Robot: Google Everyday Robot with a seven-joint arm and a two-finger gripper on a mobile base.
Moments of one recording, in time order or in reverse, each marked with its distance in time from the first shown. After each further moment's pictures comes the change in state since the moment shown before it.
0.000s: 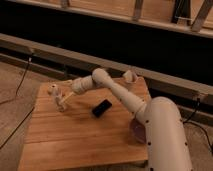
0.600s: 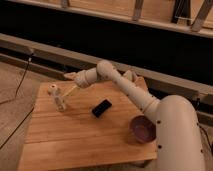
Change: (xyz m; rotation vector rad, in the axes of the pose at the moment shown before) arm -0.040 -0.003 -0.045 0.039 0.028 -0.022
